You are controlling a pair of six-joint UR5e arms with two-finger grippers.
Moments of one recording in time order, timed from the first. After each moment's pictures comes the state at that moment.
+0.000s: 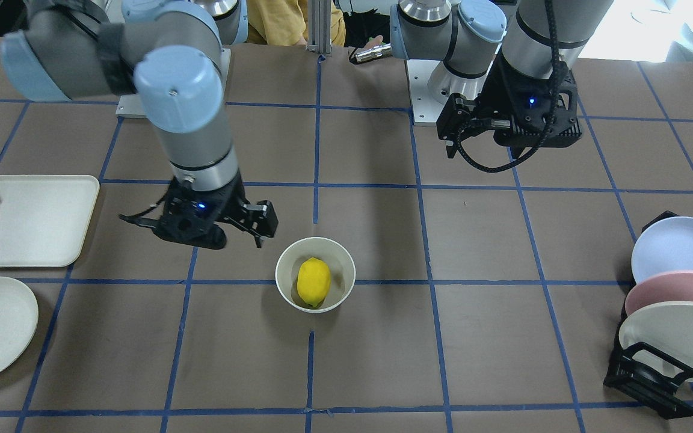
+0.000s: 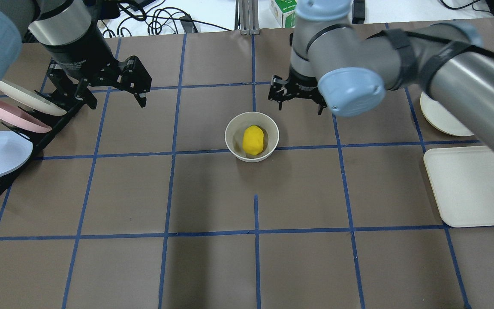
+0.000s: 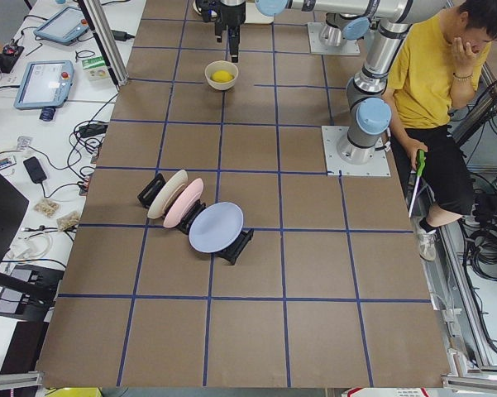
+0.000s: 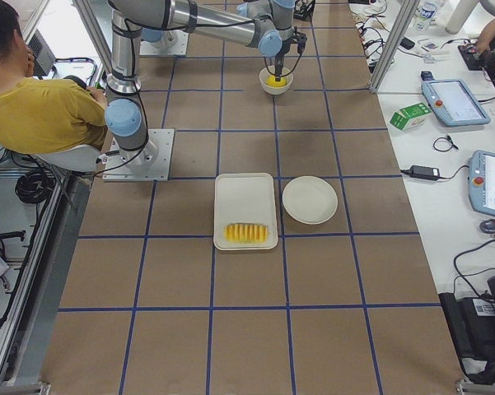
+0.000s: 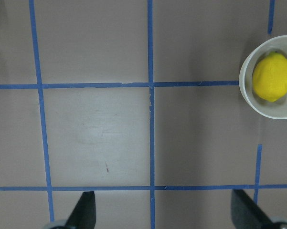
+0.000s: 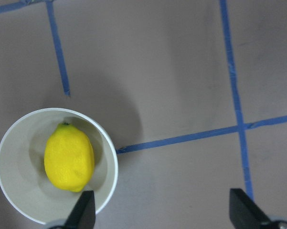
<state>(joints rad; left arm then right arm) -1.58 -1.61 -1.49 -1.65 1.58 -0.02 1.74 -1.36 1.62 -1.89 -1.57 0.37</state>
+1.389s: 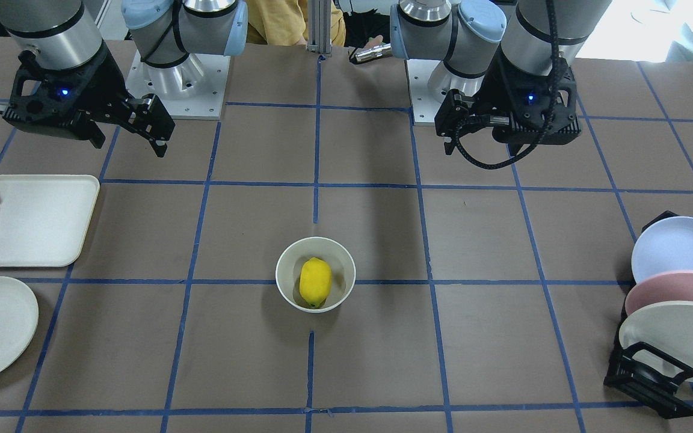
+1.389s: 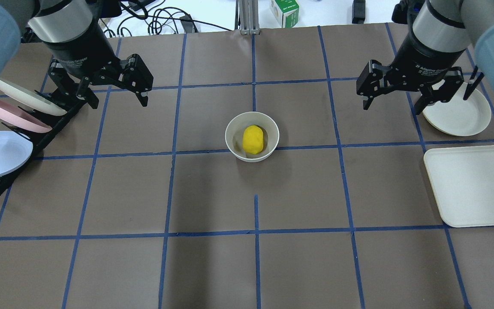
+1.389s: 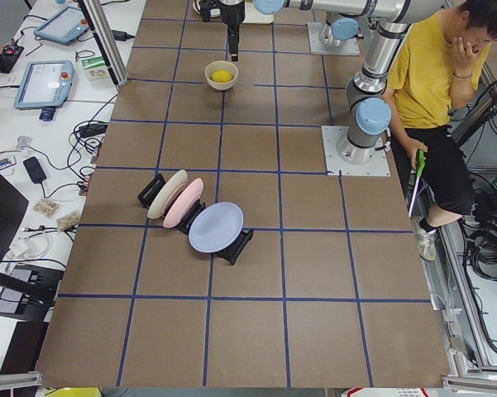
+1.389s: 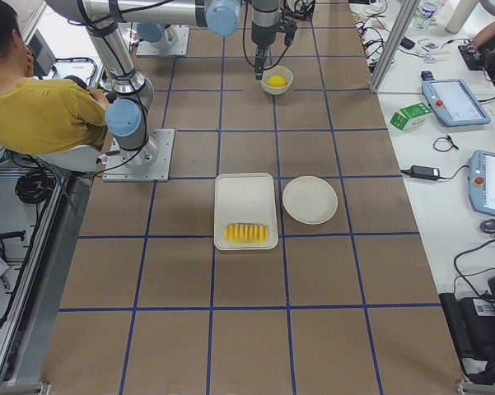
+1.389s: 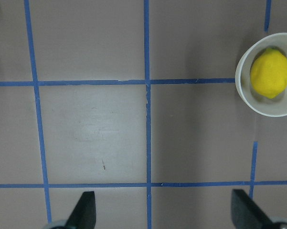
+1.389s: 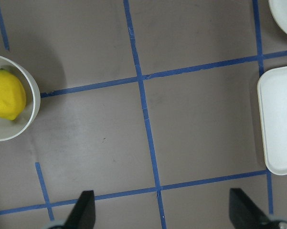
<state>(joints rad) -1.59 -1.60 -1.48 -1.67 1.57 -0.02 1.53 -1.62 1.64 -1.58 -1.55 0.11</state>
